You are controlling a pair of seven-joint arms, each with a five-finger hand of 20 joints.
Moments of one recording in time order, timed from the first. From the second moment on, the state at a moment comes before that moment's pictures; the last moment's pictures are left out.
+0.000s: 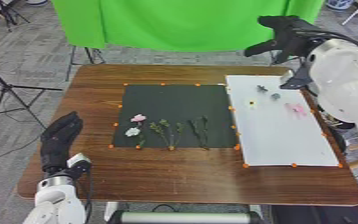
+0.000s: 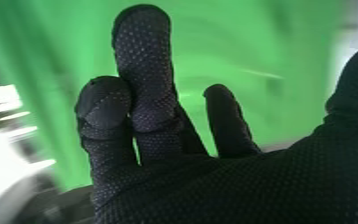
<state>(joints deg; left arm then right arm) 116.2 -65.0 -89.2 -106.2 46.9 23.1 23.9 -58.2 -31.3 59.8 -110.4 -104.2 -12.1 30.3</state>
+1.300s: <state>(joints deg) 115.6 -66.3 -89.7 -106.0 47.7 22.3 22.8 -73.6 -31.9 50.1 -89.7 -114.5 12.6 37.3</state>
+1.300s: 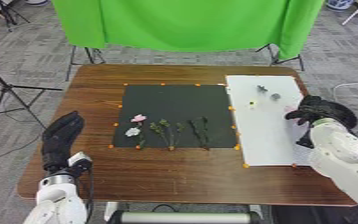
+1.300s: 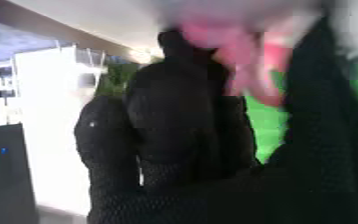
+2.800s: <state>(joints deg) 114.4 -66.6 -89.7 -105.0 47.8 21.7 22.0 -34.4 -62.9 10.5 -86.9 -105.9 7.1 4.2</state>
